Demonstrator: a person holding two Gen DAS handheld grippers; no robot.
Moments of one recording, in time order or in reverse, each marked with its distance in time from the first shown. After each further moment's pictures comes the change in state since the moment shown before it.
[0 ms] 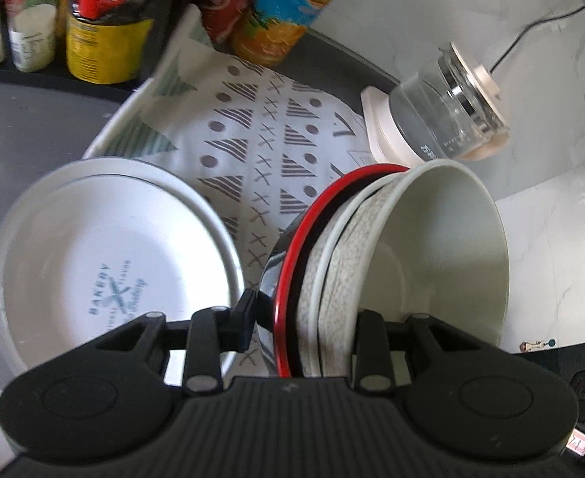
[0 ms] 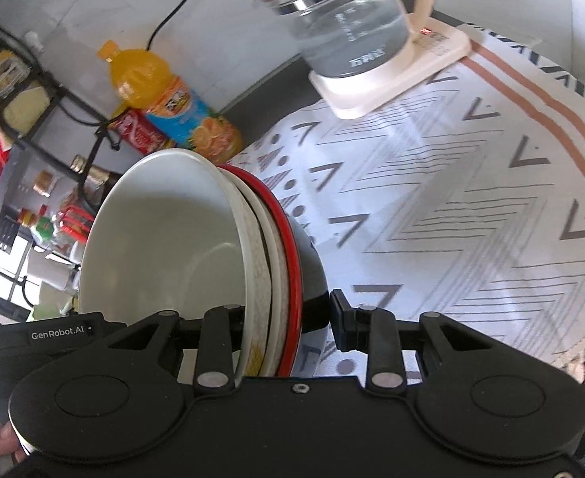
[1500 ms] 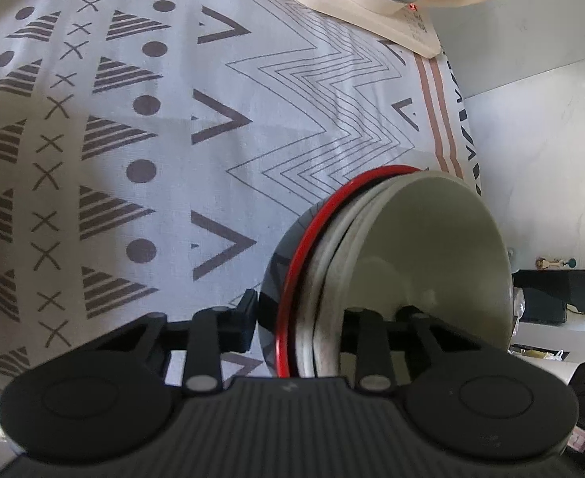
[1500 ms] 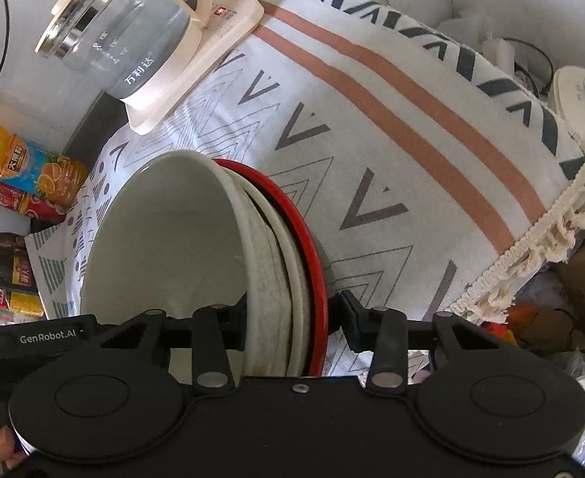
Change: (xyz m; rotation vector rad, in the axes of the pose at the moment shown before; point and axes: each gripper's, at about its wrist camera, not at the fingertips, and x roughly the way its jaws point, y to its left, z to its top) left arm 0.156 -0.110 -0.034 0.121 0.313 0.014; right arm -0.010 -0.160 0.012 0.229 0.067 -0.225
